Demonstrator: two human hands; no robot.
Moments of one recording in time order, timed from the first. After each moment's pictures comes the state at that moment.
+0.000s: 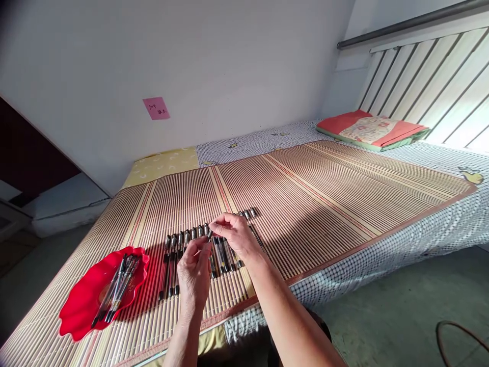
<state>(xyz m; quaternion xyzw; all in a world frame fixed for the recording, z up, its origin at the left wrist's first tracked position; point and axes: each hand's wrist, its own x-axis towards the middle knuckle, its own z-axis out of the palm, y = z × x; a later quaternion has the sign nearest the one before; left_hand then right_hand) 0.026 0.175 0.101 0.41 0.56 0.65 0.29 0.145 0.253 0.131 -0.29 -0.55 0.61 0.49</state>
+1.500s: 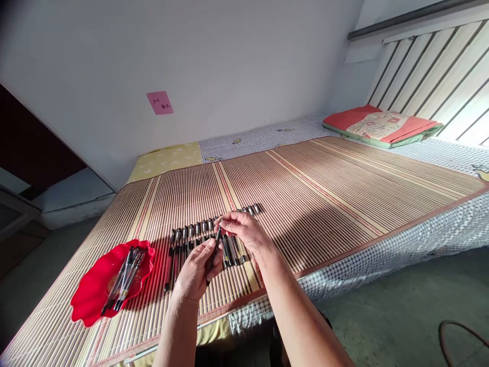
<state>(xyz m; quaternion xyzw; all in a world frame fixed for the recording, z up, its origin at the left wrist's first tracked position) 0.008 0.177 0.106 0.35 0.39 0.54 0.66 0.157 0.260 0.124 -0.24 -0.53 0.69 0.43</state>
